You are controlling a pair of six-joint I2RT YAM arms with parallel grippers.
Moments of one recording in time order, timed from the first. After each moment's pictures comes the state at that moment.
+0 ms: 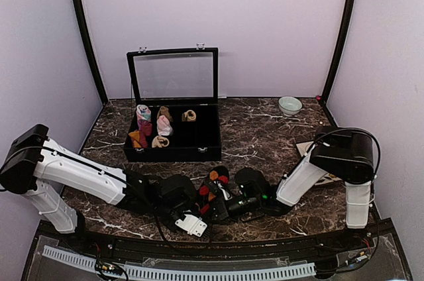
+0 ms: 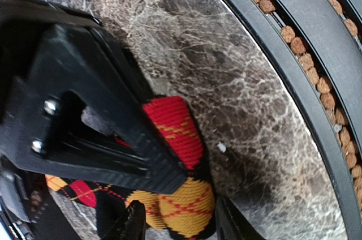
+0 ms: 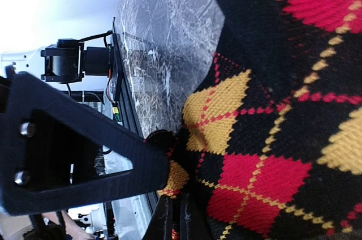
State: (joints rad) left arm -1.27 1.57 0.78 -0.28 -0.10 0.98; right arm 1.12 2.03 0.70 0.79 -0.62 1.04
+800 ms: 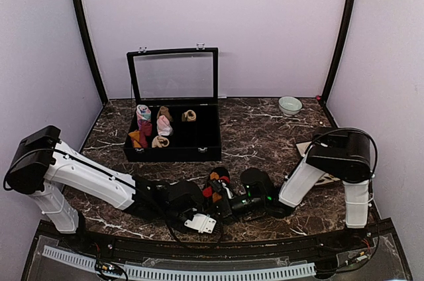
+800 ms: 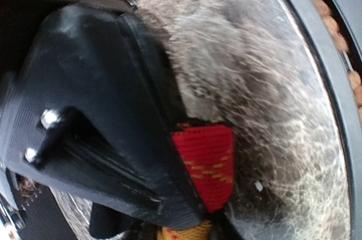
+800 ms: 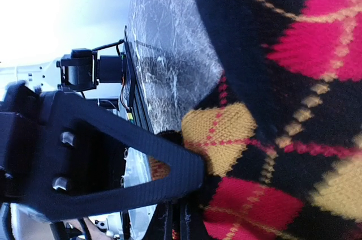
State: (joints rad) left arm -1.29 1.66 0.80 -0.18 -0.20 0.81; right arm 1.10 2.05 0.65 0.94 -0.65 1.14
